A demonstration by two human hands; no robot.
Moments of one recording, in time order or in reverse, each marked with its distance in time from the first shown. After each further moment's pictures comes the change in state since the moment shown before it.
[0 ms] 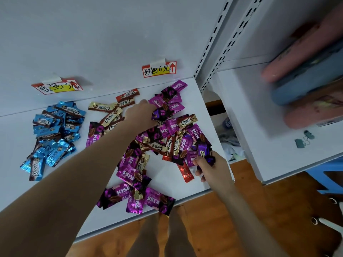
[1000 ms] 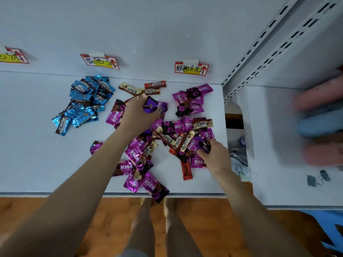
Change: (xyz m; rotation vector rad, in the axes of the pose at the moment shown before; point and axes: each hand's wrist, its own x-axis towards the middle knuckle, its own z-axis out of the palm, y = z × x) left_hand -0.095 0.004 -0.015 -0.878 0.392 -0.371; right_hand 0.067 -0.003 -0.005 -0.884 -0.066 -0.310
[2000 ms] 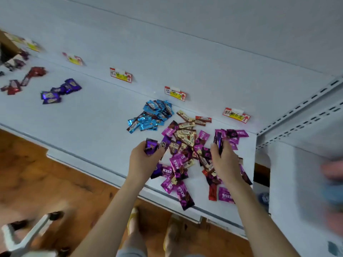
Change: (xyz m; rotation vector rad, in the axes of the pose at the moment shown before) left_hand -0.155 -0.018 -0.065 -0.535 0.481 -0.314; right_hand -0.049 -0.124 -0.051 0.359 0.010 -0.395
